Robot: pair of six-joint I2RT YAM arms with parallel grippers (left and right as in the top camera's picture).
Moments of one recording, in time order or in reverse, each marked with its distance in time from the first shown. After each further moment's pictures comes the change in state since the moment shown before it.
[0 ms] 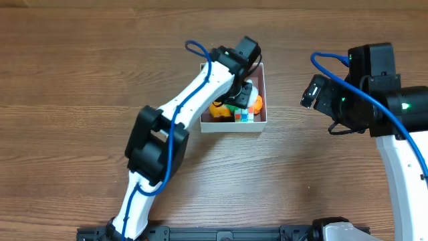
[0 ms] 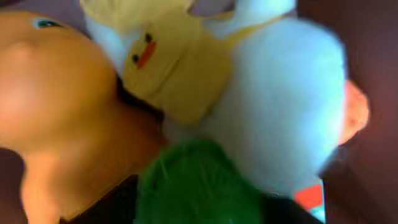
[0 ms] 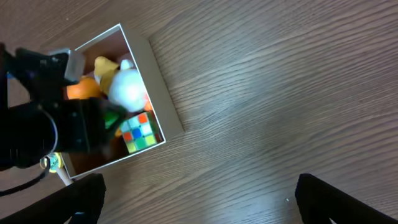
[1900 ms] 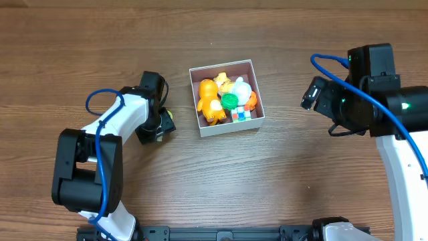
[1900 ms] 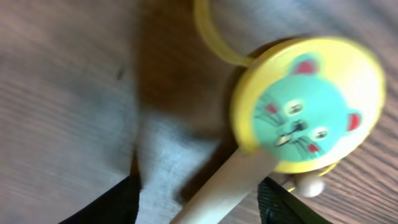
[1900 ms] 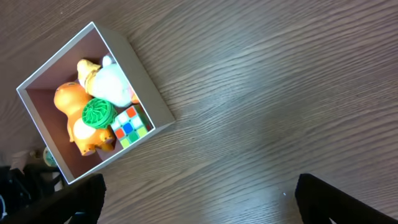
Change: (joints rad) left arm 0.444 -0.414 -0.881 0.330 -0.043 -0.288; right arm 0.000 0.000 0.000 -0.021 0.000 -0.001
